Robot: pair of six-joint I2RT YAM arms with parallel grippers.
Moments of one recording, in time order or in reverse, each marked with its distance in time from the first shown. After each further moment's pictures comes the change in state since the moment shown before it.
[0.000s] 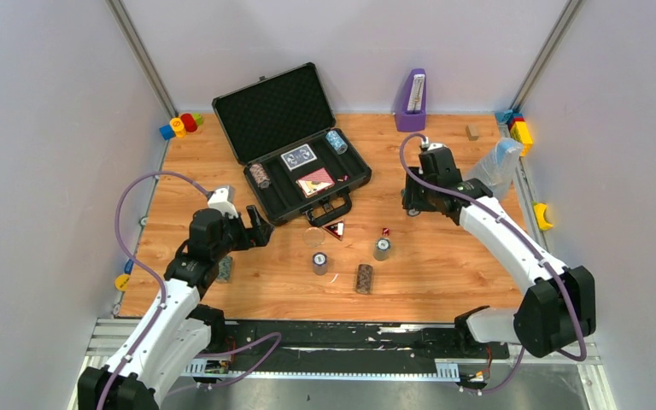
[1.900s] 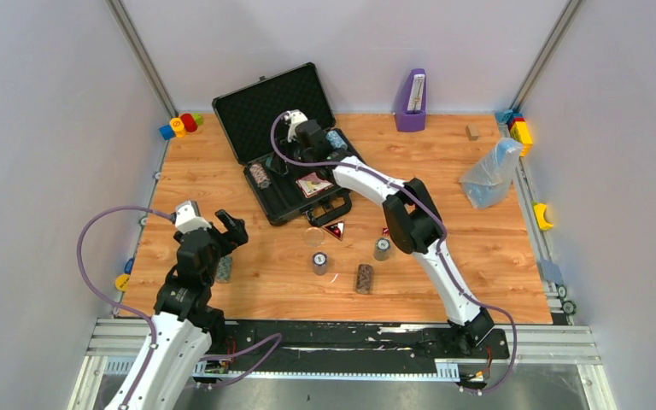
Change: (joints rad) left arm 0.000 -0.319 -0.079 -0.111 -0.420 -0.156; right arm 0.325 1.152 1.075 0.483 -0.300 -0.049
